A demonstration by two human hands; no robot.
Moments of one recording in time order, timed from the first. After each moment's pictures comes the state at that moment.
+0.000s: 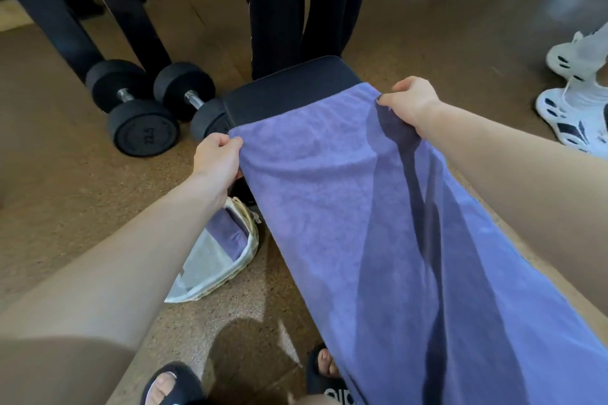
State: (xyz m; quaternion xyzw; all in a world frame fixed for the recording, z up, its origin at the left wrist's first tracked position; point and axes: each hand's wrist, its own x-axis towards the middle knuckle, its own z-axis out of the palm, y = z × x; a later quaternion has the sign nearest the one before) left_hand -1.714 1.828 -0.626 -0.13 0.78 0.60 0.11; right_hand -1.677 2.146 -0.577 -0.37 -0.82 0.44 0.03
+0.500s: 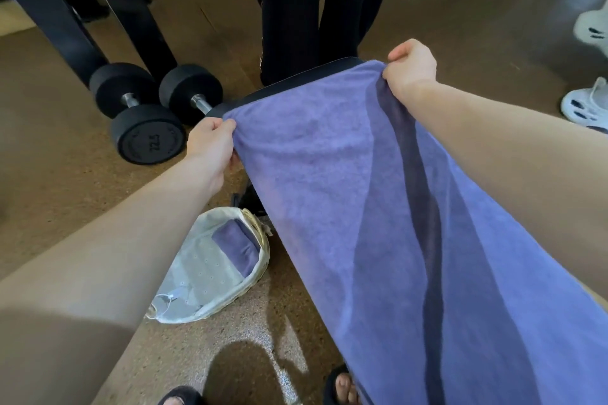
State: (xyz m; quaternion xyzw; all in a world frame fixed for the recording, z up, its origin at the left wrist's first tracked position) left_hand -1.777 1.824 -0.627 -0.15 0.78 0.59 0.10; right_hand -1.762 2.137 -0.591 -0.34 -0.83 0.41 0.15
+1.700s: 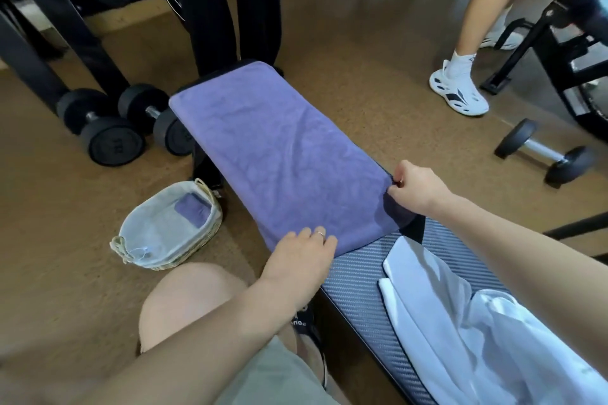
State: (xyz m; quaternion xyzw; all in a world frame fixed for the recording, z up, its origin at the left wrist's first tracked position) left_hand -1.334 1.885 -0.558 0.53 0.84 -0.08 0.07; right_hand -1.307 2.162 -0.565 -0.32 -0.93 0.18 -0.08
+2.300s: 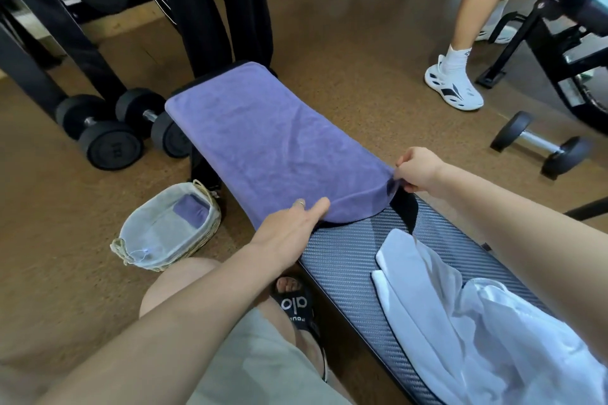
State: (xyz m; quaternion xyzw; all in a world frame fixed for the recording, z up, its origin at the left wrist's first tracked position) left_hand -1.370 1.895 -0.544 0.48 0.86 0.06 0.15; right_hand -1.316 2.175 -0.544 -0.43 -0.82 0.37 -0.06
